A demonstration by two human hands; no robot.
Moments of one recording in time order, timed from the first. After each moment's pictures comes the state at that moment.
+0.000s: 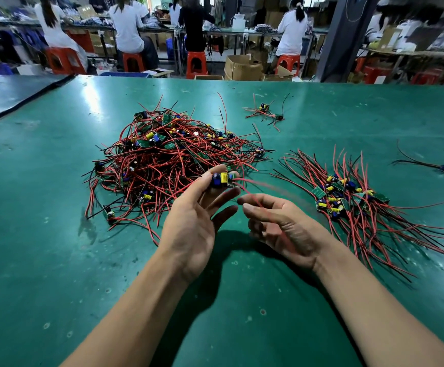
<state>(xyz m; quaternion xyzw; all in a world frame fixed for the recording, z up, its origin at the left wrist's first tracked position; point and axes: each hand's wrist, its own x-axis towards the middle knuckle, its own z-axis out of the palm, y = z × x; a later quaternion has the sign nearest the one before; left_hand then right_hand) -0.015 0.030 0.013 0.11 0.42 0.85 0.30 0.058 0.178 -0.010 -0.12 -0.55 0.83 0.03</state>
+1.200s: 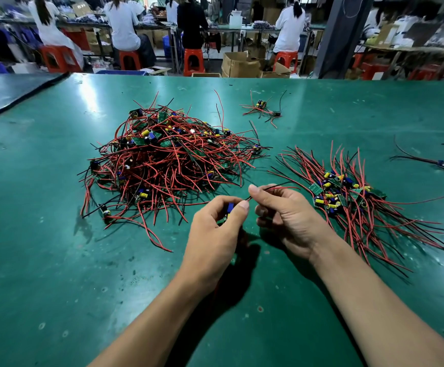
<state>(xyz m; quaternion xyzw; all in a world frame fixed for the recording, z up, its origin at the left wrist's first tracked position) 0.011 0.045 -0.019 0.22 0.65 0.71 0.14 0.057 0.177 -0.003 -0.20 -0.54 0.81 0.13</state>
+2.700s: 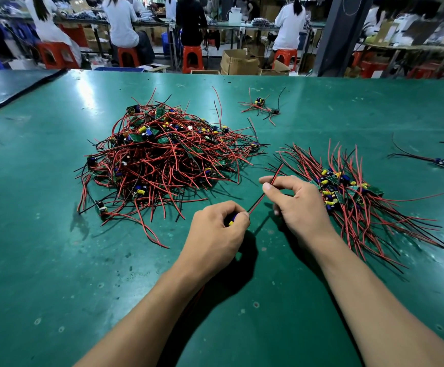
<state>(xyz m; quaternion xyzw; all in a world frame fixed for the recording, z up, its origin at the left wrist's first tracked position) 0.003 0.045 -0.016 0.31 0.80 0.51 0.08 0.057 0.205 -0.019 -0.23 -0.76 0.53 0.30</state>
